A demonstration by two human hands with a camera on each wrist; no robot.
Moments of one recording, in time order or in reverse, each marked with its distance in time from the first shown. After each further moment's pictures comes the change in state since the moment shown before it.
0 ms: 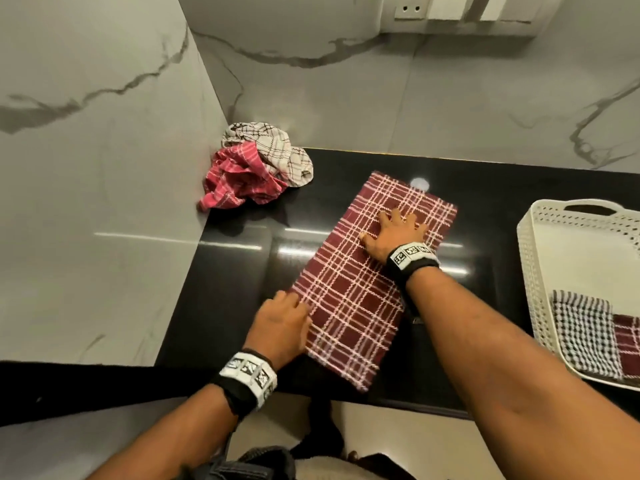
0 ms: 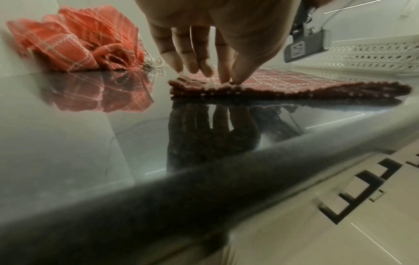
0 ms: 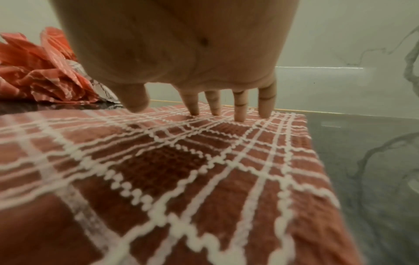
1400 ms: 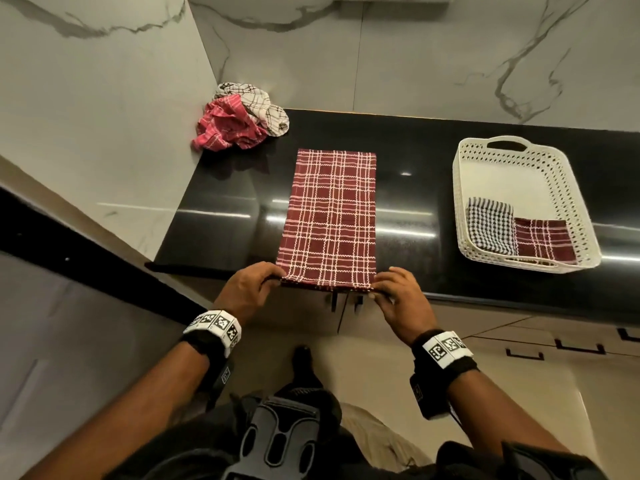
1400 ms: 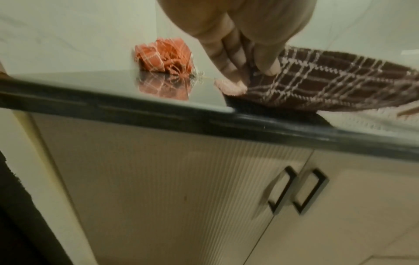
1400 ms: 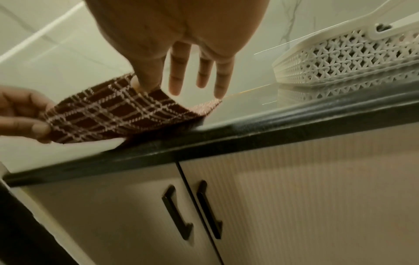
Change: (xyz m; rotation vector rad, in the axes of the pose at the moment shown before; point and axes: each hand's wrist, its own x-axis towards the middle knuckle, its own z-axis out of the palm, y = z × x) left_hand -0.144 0.067 -0.007 -0.527 0.168 0.019; right_hand -0.310 0.137 0.143 0.514 0.393 -0.453
